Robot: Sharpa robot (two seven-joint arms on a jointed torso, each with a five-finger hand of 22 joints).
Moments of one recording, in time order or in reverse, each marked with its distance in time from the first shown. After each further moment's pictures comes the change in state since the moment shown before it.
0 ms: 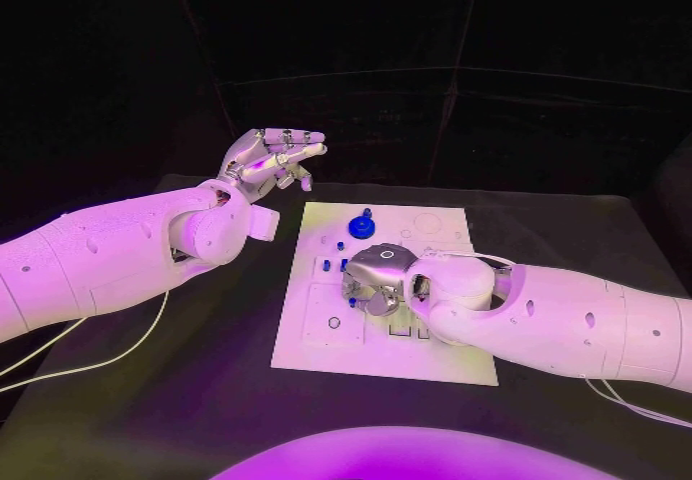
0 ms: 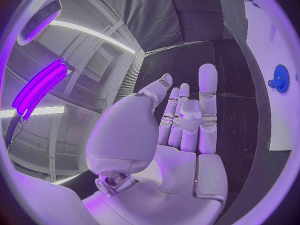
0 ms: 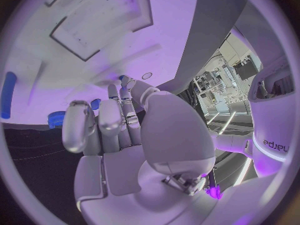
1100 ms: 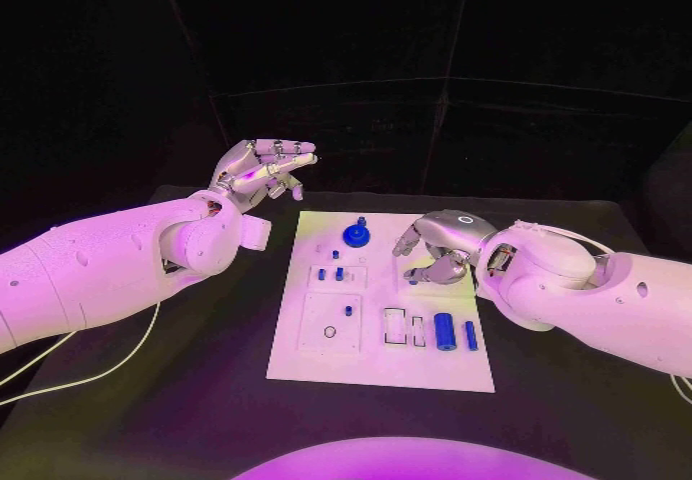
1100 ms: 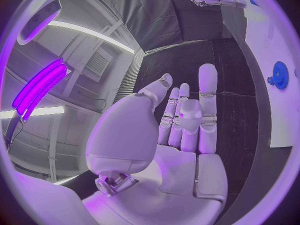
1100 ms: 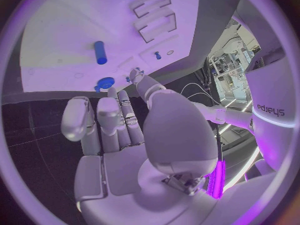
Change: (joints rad) left arm 0.000 -0.007 0.000 -0.007 0.000 0.002 -0.002; left_hand 0.000 0.000 0.000 0.000 0.000 0.000 0.000 0.000 0.000 0.000 0.000 0.000 -0.001 0.000 0.000 -0.005 -0.004 0.000 0.000 0.000 -0.004 -0.002; right arm 0.061 -0.301 0.065 0.139 0.121 -0.123 0.000; right_hand -0.030 -0.050 -0.143 0.028 0.035 -0.095 -0.025 0.000 0.001 -0.089 -0.004 0.024 0.001 -0.011 0.007 -0.051 -0.108 0.000 -0.066 0.002 -0.070 -0.083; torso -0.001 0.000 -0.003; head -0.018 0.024
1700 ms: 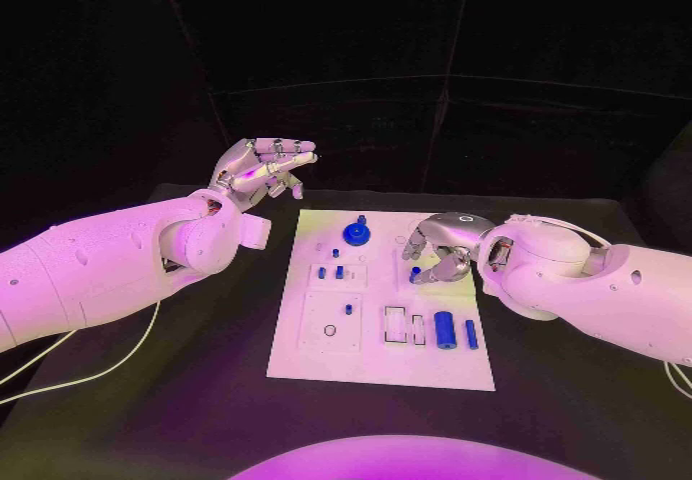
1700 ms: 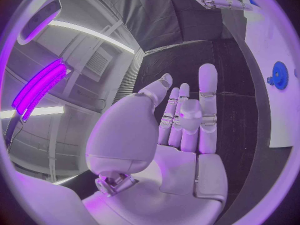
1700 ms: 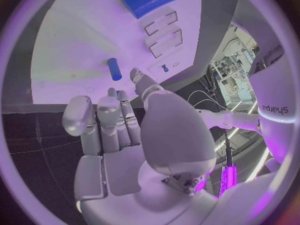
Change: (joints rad) left arm 0.000 0.002 -0.001 -0.001 0.000 0.003 0.000; left_hand 0.000 0.000 0.000 0.000 0.000 0.000 0.000 0.000 0.000 0.000 0.000 0.000 0.000 0.000 0.000 0.000 0.000 0.000 0.000 0.000 0.000 -0.001; right arm 0.007 0.024 0.001 -0.057 0.014 0.135 -0.026; right_hand 0.046 0.032 -0.107 0.014 0.008 -0.010 -0.010 0.000 0.002 -0.033 0.002 0.047 0.002 0.000 0.000 -0.019 -0.042 0.016 -0.016 -0.002 -0.030 -0.036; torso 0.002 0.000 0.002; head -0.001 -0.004
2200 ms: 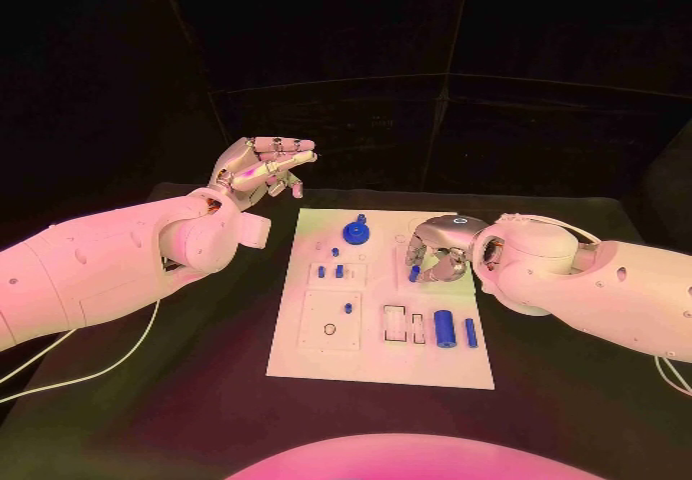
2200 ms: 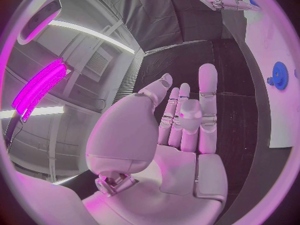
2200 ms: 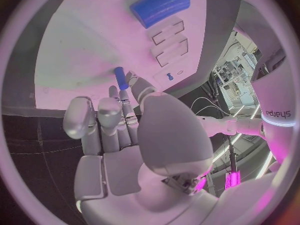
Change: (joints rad) left arm 0.000 0.000 0.000 0.000 0.000 0.001 0.000; left_hand 0.000 0.000 0.000 0.000 0.000 0.000 0.000 0.000 0.000 0.004 0.004 0.000 0.000 0.000 0.000 0.000 0.000 0.000 0.000 0.000 0.000 0.000; right arm -0.004 0.032 -0.002 -0.044 -0.030 0.062 -0.015; right_hand 0.045 0.045 0.028 -0.007 -0.016 0.043 0.007 0.005 0.002 0.050 -0.013 0.031 -0.002 0.004 -0.004 0.023 0.023 0.000 0.023 -0.008 0.020 0.032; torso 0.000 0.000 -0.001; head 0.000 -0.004
